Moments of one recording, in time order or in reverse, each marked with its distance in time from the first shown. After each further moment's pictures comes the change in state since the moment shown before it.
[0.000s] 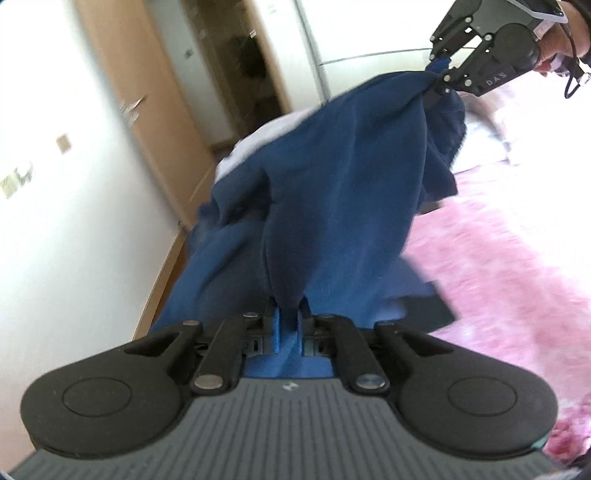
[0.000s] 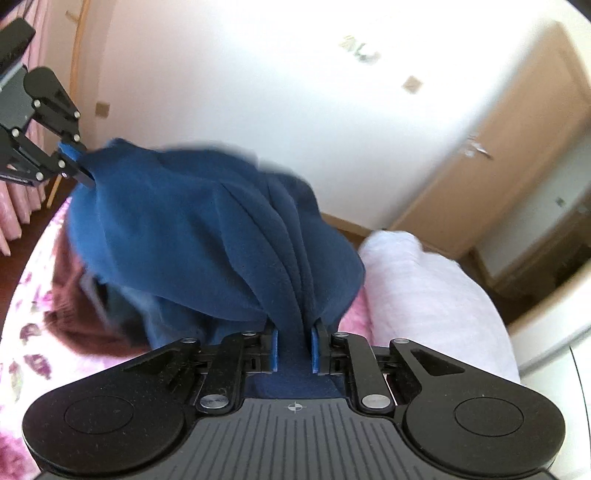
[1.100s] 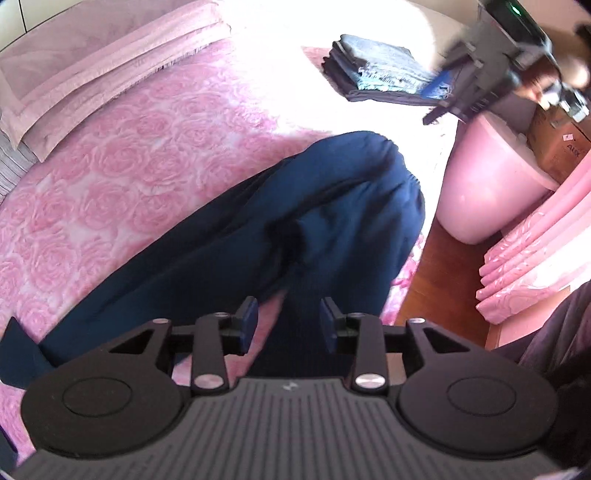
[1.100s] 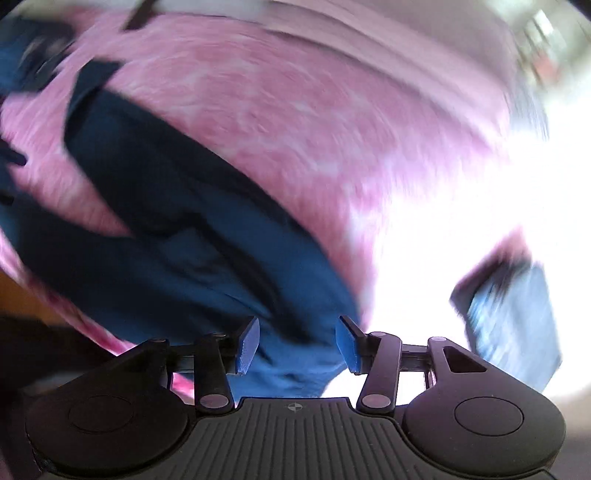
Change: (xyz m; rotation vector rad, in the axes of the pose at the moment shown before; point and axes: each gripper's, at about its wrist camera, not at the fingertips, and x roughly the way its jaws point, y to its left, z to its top) left arm -0.025 -0.595 0.075 0.611 0.197 -0.945; right arm -0.483 0.237 -0.486 1.104 0.757 -0.396
